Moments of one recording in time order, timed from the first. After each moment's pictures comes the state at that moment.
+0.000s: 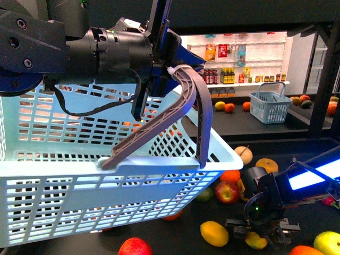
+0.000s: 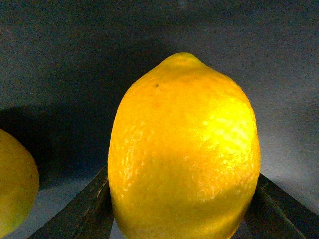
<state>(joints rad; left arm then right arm) -0.36 1.89 1.33 0.50 0.68 -1.07 0.07 2.92 2.13 -0.27 0.19 0.25</state>
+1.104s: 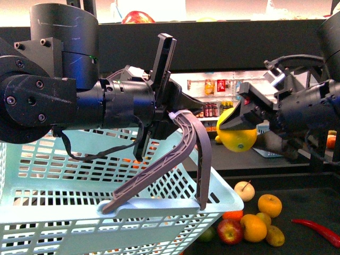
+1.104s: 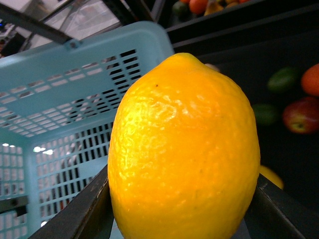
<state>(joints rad) -0.36 1.89 1.33 0.50 0.68 -1.07 0.12 1.76 1.27 0.10 -0.45 0.46</state>
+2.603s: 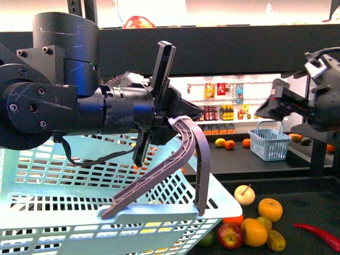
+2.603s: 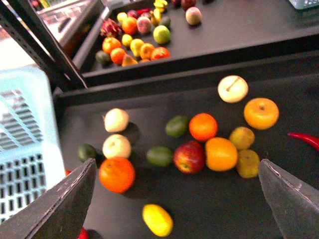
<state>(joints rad) -0.36 1.89 1.33 0.50 0.68 -1.08 -0.13 1.85 1.17 0.37 -0.29 0.14</state>
